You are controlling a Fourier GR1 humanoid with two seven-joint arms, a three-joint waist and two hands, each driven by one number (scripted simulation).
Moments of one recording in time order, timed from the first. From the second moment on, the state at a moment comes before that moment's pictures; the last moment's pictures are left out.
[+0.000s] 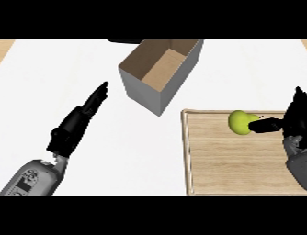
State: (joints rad) left arm -0.25 0.39 -0.41 -1.51 0.18 0.14 0.04; right arm -0.35 -0.63 0.42 -1.47 0.51 -0.41 1.26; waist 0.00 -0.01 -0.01
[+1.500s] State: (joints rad) left arm -0.23 0.37 -0.36 -1.51 0.16 0.10 0.03; right arm -0.35 -0.16 0.14 -1.40 0.95 -0.14 1.25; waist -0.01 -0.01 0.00
